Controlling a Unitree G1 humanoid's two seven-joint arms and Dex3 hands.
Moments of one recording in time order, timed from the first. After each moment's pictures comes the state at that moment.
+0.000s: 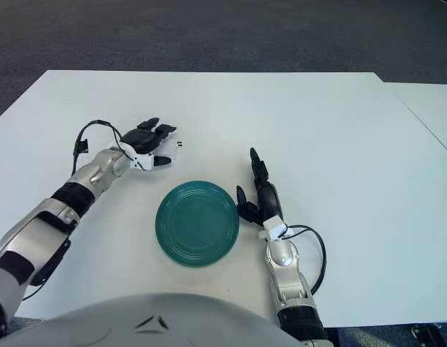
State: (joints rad) left arm -0.64 0.33 -0.51 0.78 0.77 -0.17 -0.04; right arm 0.22 -0.08 0.09 0.16 -0.14 -0.45 -0.04
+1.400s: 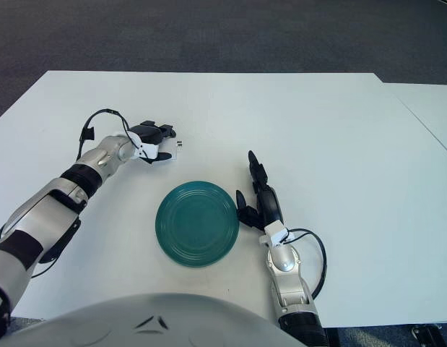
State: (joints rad) left arm -0.81 0.31 -0.60 0.97 0.76 -0.18 -0.20; right arm 0.26 -0.08 0.09 0.12 -0.10 -0.50 0.00
